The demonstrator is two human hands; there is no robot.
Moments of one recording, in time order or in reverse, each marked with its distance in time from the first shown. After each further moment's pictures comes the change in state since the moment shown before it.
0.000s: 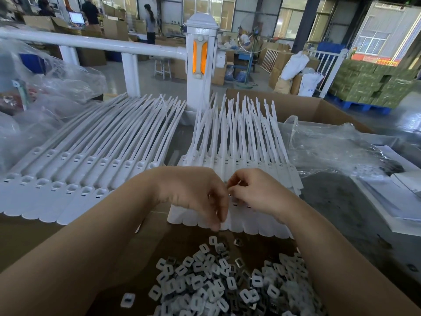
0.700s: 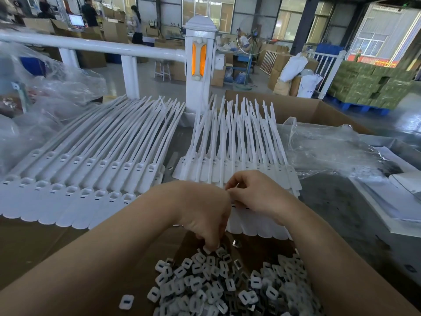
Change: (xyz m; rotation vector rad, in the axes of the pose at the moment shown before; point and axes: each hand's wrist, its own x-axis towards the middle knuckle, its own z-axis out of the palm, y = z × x) left_hand 0.015 0.015 0.023 0.394 -0.100 -0.115; right_hand 0.001 0.001 0.000 0.053 -0.005 0.029
